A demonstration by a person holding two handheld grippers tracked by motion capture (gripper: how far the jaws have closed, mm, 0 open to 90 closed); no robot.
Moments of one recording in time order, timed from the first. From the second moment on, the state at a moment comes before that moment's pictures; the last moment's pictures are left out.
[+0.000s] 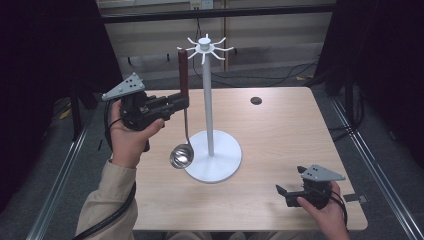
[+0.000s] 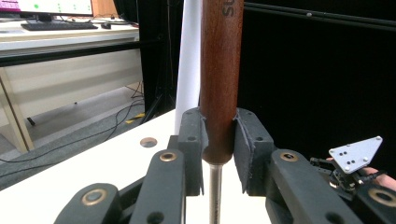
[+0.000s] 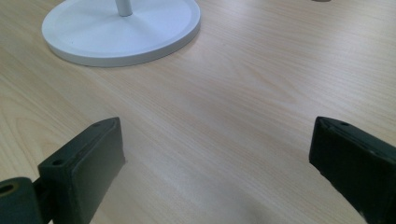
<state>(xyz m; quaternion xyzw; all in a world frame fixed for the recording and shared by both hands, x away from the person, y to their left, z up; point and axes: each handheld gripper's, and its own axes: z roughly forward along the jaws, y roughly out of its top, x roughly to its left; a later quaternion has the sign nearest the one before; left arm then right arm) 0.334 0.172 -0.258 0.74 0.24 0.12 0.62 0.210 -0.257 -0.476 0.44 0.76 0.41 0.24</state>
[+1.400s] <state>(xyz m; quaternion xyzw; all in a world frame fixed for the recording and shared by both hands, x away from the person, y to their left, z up) 0.347 0.153 -0.269 0.73 0.24 0.13 0.63 0.210 -0.259 -0.478 0.44 0.77 0.41 0.24</state>
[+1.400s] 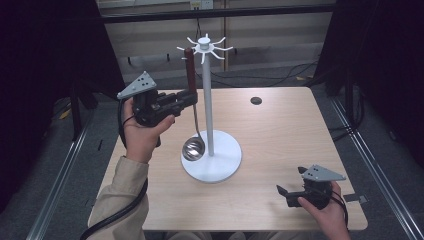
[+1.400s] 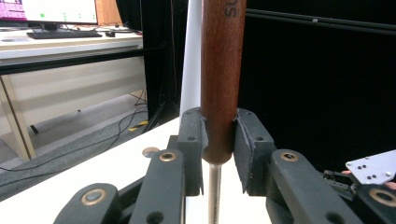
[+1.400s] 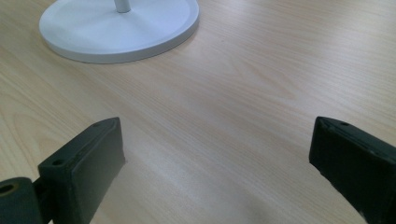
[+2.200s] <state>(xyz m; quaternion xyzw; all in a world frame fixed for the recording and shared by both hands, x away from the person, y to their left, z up) 0.349 0.155 -0.272 0.71 0.25 0.15 0.64 0.211 -0.258 -0.479 0.44 0.77 0.41 0.24</state>
